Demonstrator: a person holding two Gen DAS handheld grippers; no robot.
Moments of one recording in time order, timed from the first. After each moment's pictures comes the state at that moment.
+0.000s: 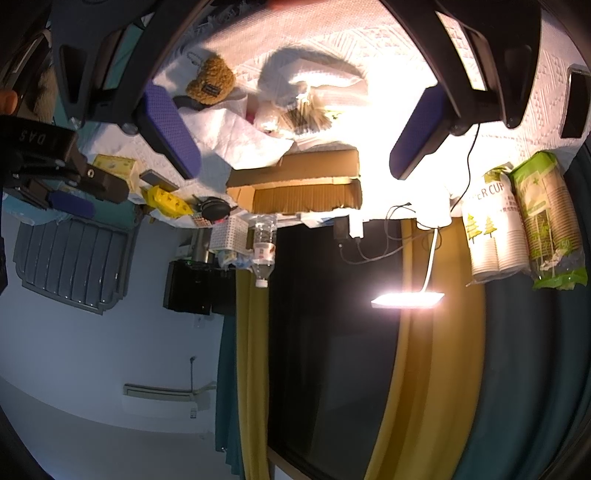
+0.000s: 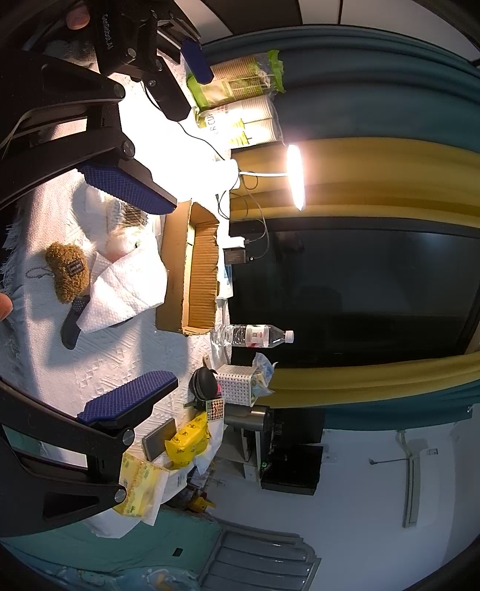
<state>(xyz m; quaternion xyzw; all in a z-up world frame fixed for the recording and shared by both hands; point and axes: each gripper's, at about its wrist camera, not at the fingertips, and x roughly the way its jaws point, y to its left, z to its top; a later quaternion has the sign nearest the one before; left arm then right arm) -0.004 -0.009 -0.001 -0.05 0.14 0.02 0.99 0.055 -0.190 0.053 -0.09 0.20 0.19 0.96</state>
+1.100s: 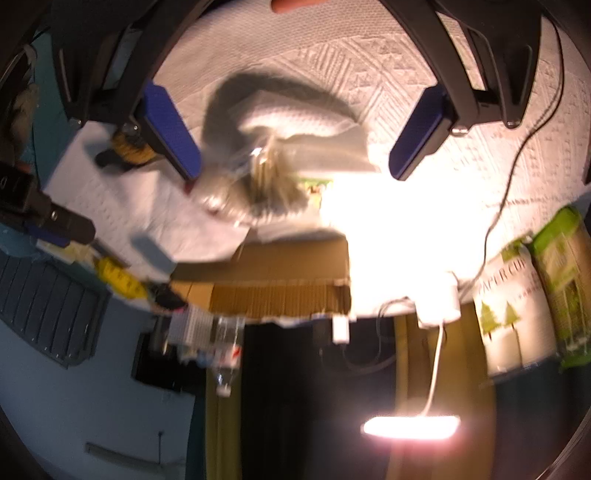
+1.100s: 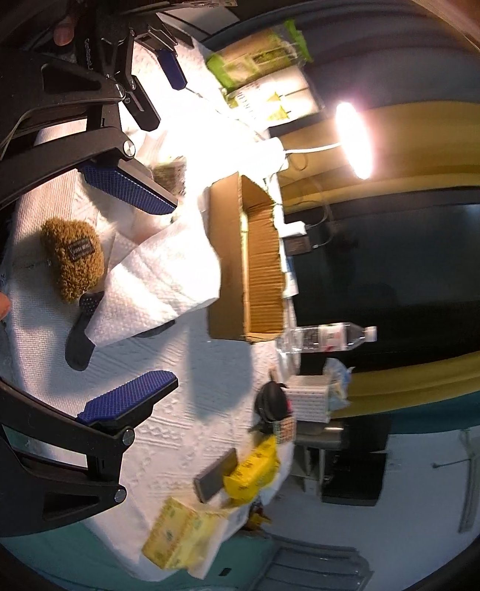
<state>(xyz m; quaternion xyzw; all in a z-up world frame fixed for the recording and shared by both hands) 0.095 0.013 -0.105 -0.06 0.32 0.05 0.94 0.140 -0.187 -0.030 -0.06 0.33 0.19 0.92</state>
